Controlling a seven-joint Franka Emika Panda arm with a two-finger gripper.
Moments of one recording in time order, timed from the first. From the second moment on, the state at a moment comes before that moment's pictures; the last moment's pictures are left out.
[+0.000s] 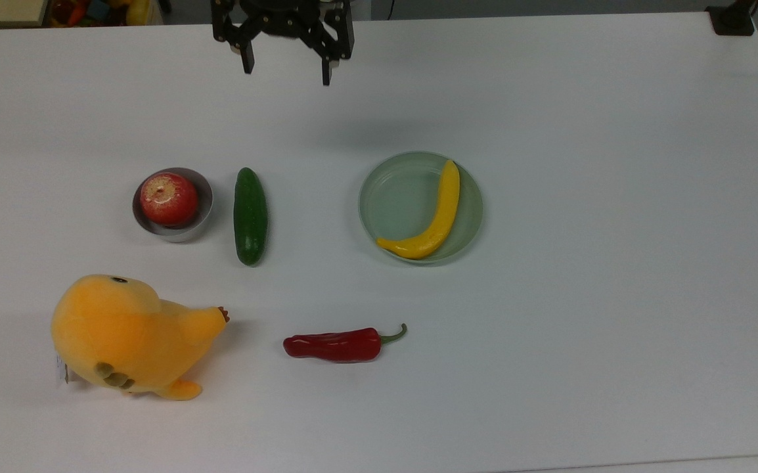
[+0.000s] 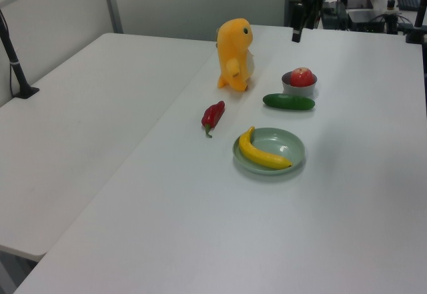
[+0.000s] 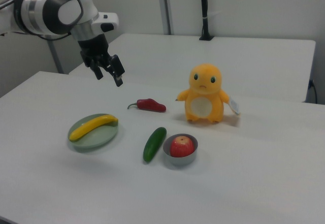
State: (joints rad) arm 0.12 0.07 -0.07 -1.65 -0.04 1.87 0.19
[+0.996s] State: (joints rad) arm 0.13 0.32 -0.06 -1.53 -0.04 2.21 0.92
